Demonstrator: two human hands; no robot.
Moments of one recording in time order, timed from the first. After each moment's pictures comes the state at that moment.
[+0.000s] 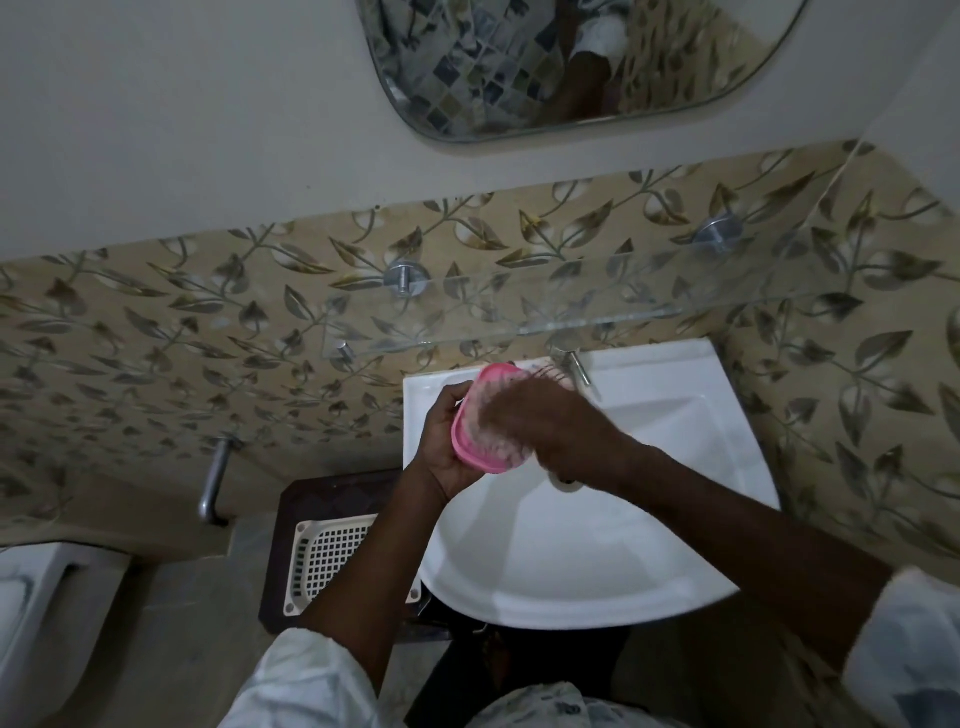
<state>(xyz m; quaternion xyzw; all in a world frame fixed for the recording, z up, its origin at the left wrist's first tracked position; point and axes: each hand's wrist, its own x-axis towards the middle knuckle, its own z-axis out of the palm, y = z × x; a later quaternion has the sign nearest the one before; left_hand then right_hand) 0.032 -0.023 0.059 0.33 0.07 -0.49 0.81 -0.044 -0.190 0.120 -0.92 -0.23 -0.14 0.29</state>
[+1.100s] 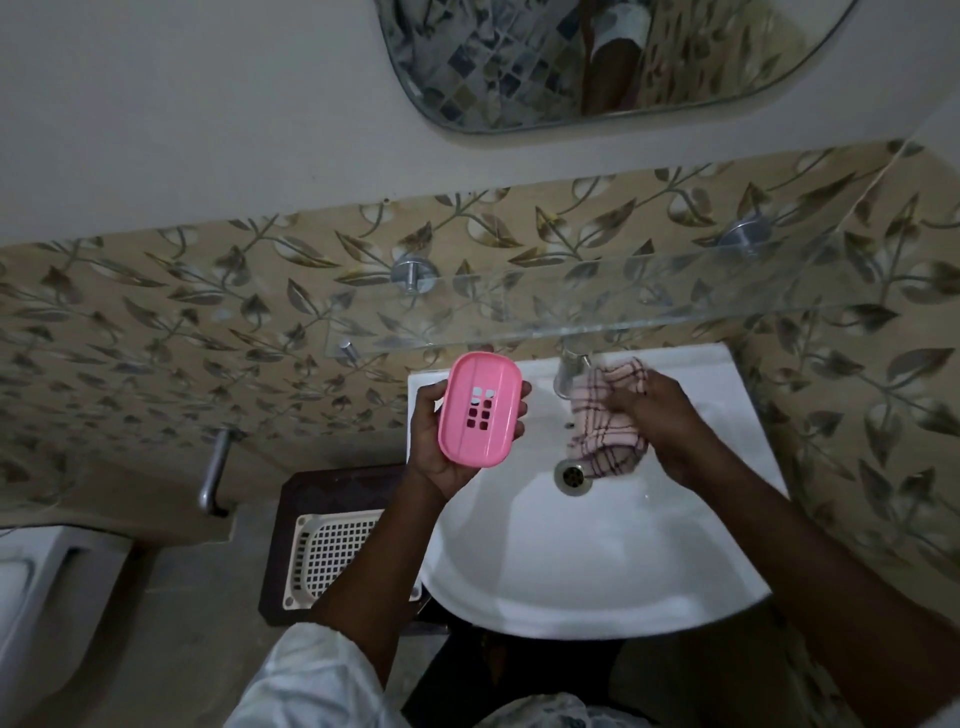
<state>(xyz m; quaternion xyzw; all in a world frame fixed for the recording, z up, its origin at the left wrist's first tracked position) 0.044 -0.016 0.052 0.26 0.04 -0.44 0.86 -0.043 -0.251 0.090 -0.68 0.29 -0.02 0.67</state>
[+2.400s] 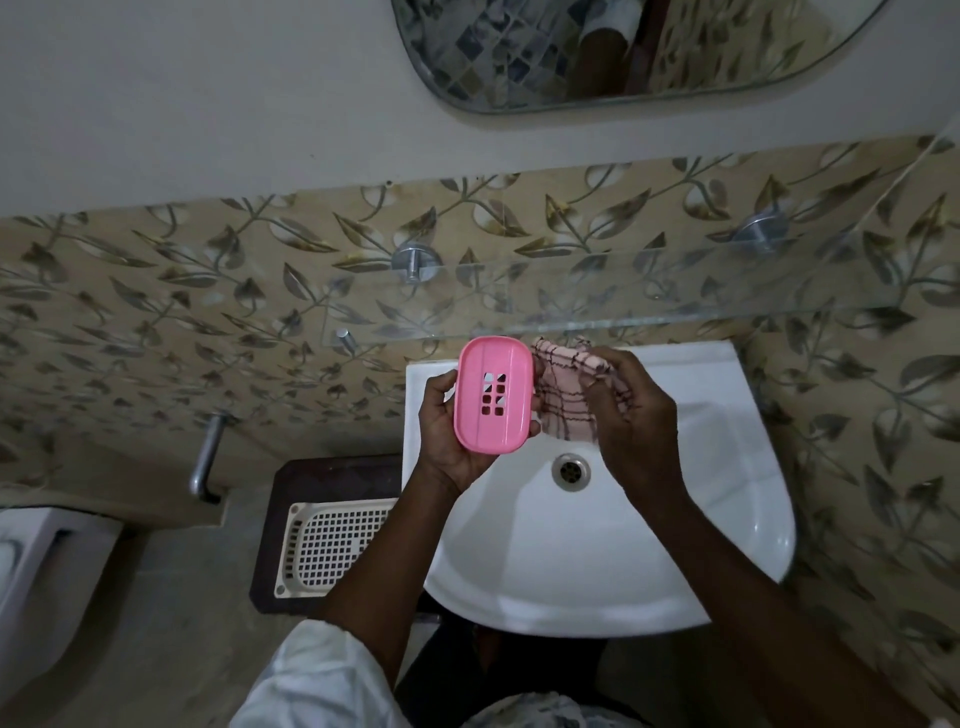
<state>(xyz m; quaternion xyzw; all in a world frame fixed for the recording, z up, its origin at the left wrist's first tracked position) 0.043 -0.028 0.046 0.25 0.06 -0.42 0.87 -0.056 -0.194 0.111 -0.80 0.16 -0.27 0.52</state>
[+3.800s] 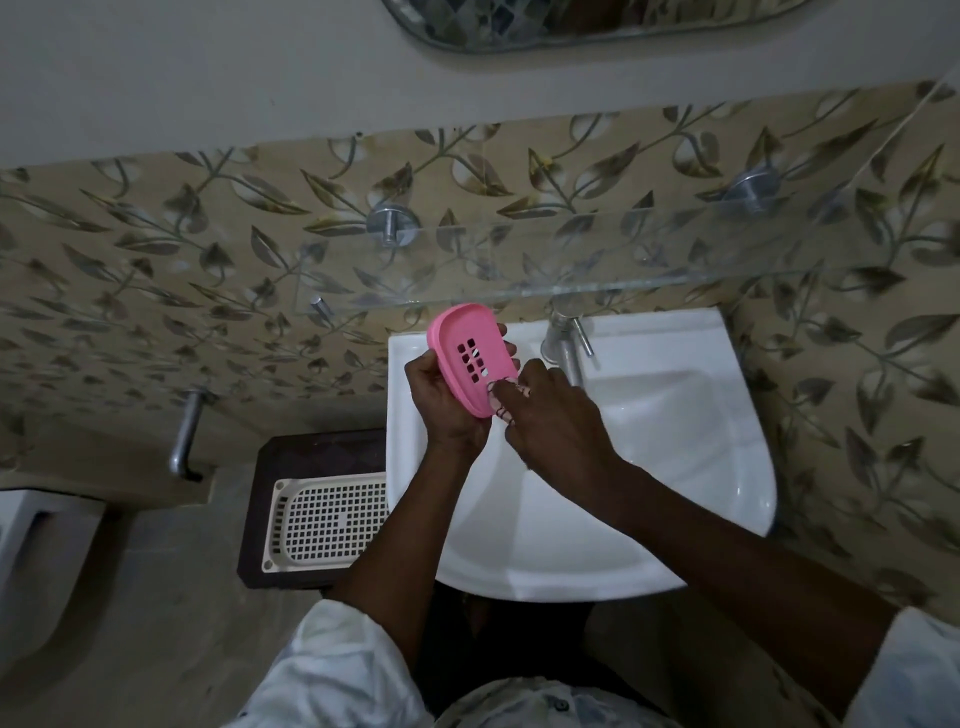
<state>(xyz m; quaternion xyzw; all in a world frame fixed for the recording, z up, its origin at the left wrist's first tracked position) 0.031 -0.058 0.043 0.32 0.04 -0.23 0.92 -0.057 -0.158 0.091 -0.99 -0.03 -0.07 0.13</state>
